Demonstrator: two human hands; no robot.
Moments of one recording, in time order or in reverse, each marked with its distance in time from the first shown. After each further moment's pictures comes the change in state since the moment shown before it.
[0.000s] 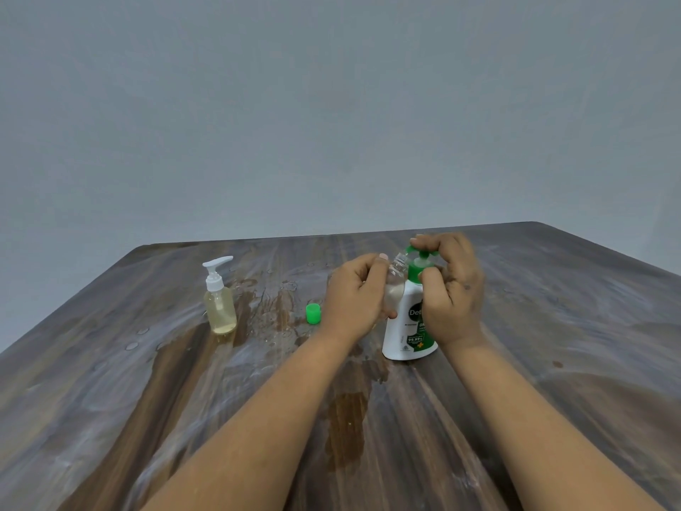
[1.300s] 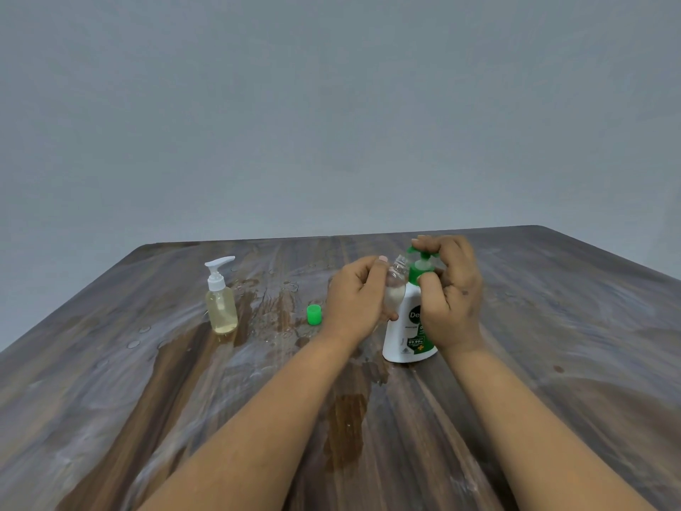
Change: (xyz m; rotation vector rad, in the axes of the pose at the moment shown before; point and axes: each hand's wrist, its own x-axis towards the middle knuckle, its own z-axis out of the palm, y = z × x) left_hand -0.003 0.004 0.002 -0.071 0.023 -0.020; right_hand -0.001 -0.001 0.000 -0.039 -0.006 -0.020
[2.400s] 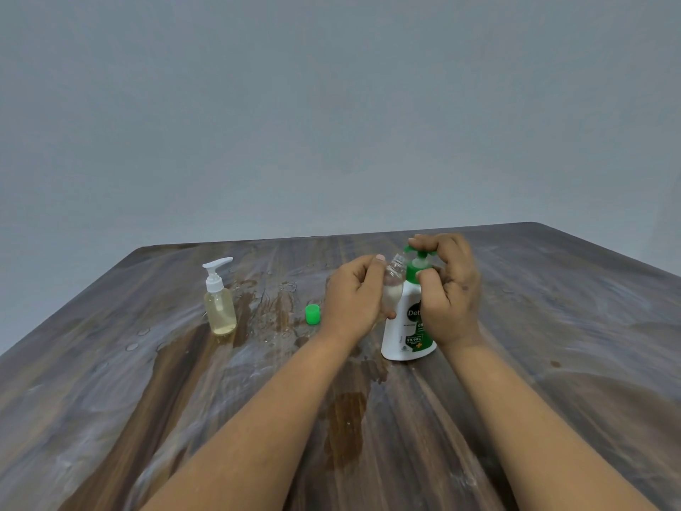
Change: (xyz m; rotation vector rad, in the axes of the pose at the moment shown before) left_hand 0.003 -0.005 0.000 0.060 0.005 0.029; right_hand 0.001 0.002 -0.001 0.036 -0.006 0.003
